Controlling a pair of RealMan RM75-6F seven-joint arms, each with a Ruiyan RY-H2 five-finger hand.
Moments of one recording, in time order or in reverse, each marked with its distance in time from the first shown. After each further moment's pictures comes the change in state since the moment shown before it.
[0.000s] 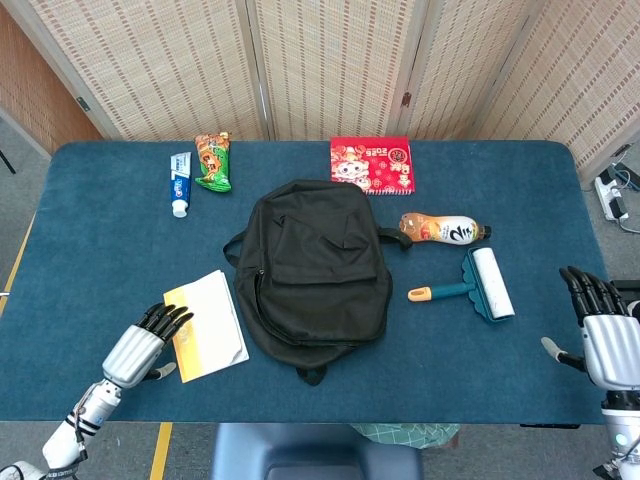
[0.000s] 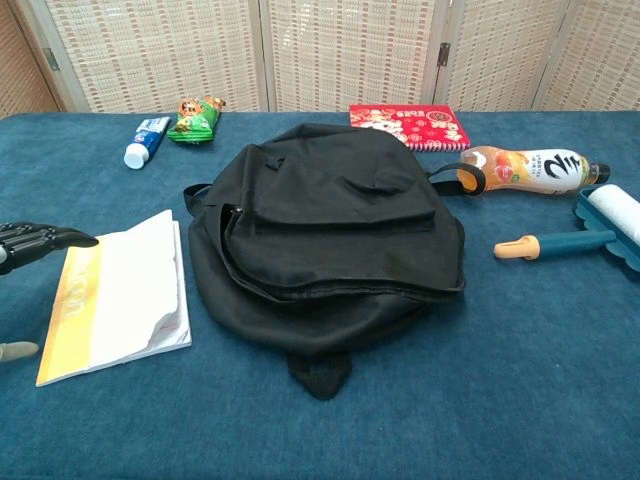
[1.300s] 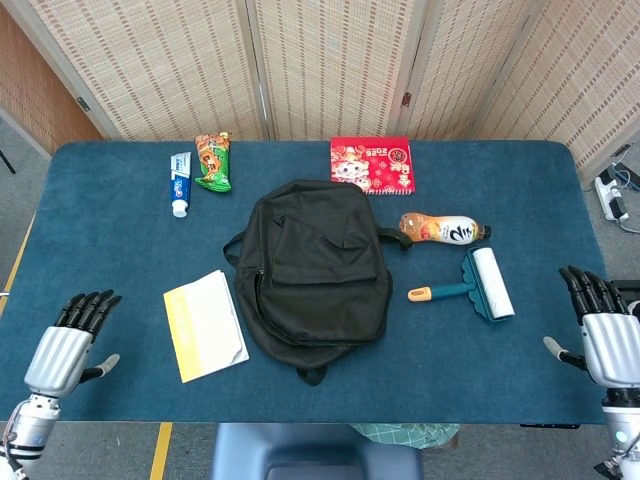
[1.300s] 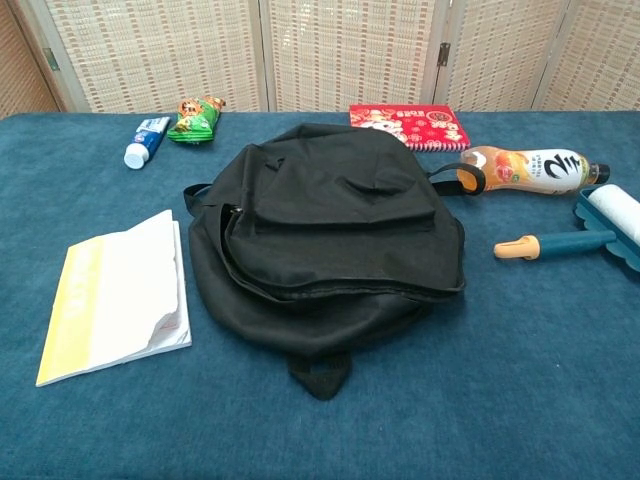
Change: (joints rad) left arm 0.143 0.337 -0.102 -0.506 -0.114 0.049 0.219; right arm 0.010 -0.003 0.000 0.024 0.007 -0.022 -0.013
